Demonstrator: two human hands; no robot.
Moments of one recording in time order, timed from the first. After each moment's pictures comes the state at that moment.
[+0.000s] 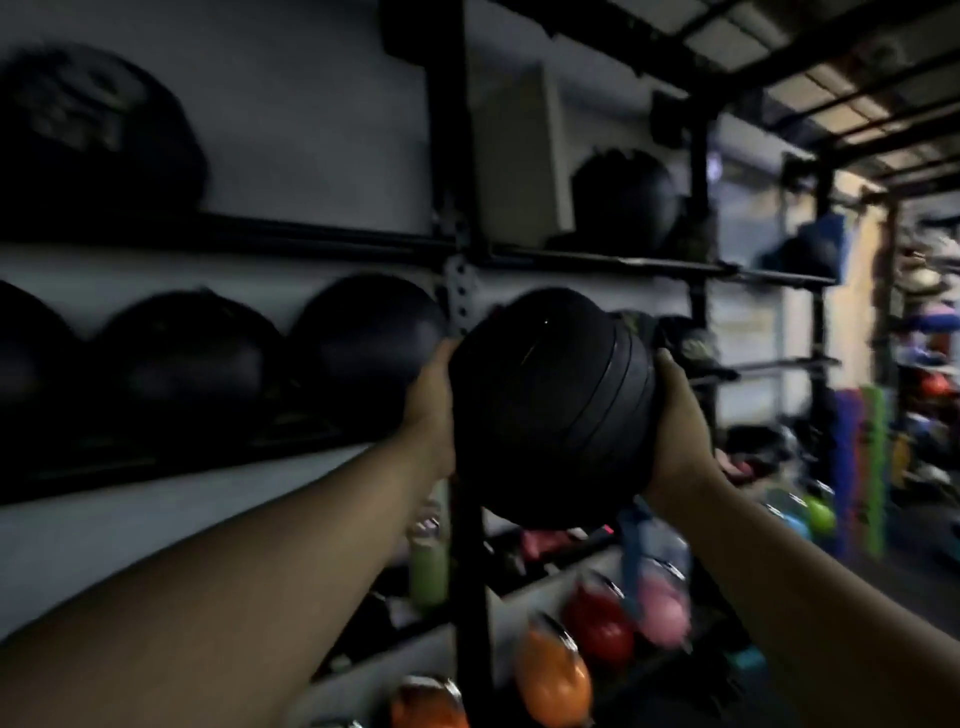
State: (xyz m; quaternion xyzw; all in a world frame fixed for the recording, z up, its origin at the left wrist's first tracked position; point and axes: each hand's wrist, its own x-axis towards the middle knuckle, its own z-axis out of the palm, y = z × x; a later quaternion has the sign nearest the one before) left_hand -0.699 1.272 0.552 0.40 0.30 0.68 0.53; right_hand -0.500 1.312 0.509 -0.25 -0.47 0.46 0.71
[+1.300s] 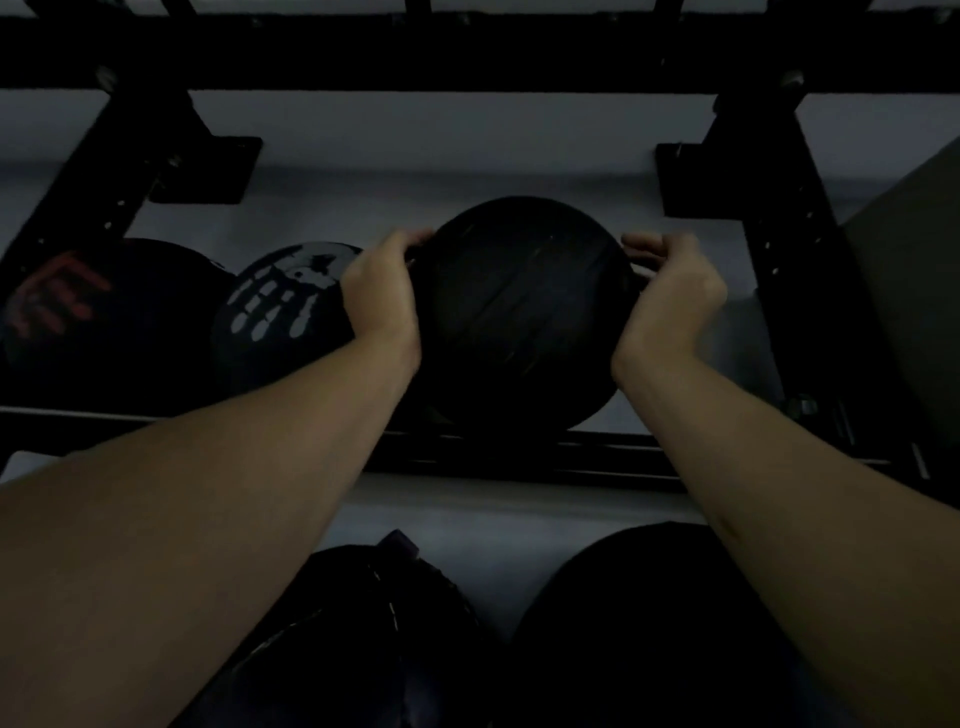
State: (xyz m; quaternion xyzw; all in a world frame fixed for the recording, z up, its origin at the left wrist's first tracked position) left_hand -1.071 1.491 0.885 0.41 0.19 0.89 -0.07; right_hand -0.923 1.613 0.885 0.16 -0.41 0.44 0.78
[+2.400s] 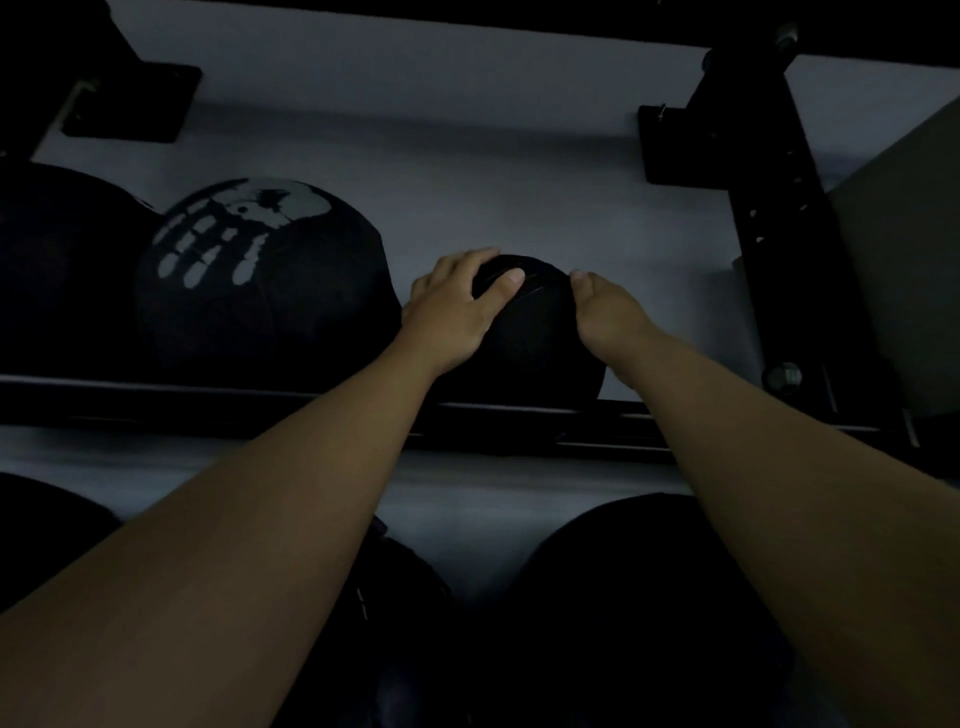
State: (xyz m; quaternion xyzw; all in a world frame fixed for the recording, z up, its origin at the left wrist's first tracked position) left_hand -1.091 1.565 0.866 0.56 0.56 0.51 -0.33; right_hand -0.947 1.687 0.872 -0.12 -0.78 0.13 0.60
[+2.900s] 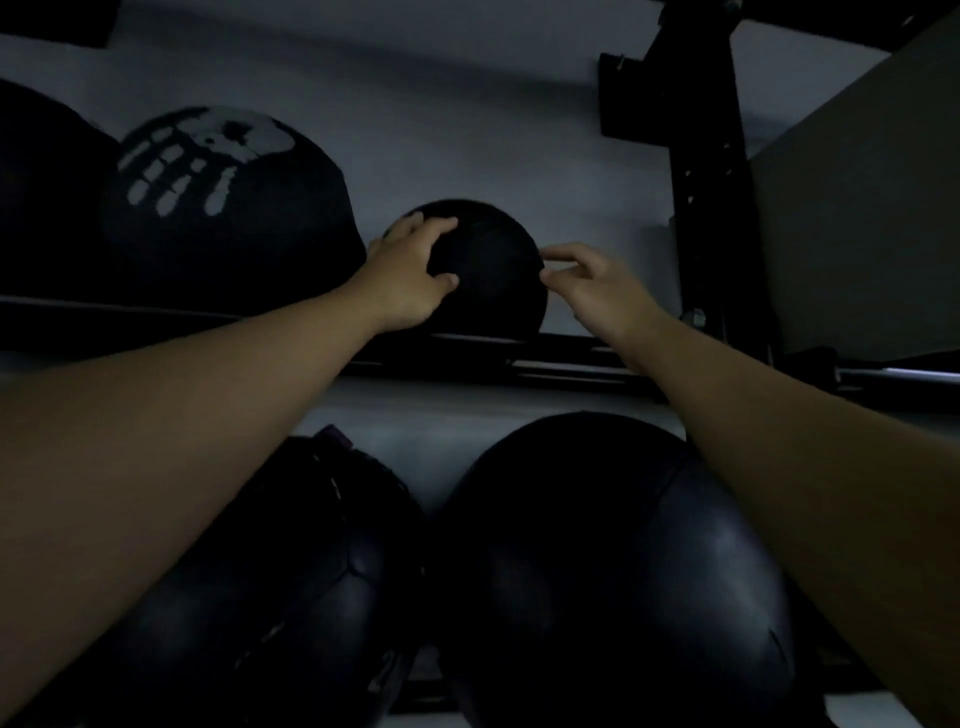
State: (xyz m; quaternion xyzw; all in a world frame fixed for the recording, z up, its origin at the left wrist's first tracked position) left_hand -1.065 1.522 0.825 0.58 0.63 0.43 -0.29; right_hand -0.882 1.650 0.819 -0.12 -0.79 0.15 0.58
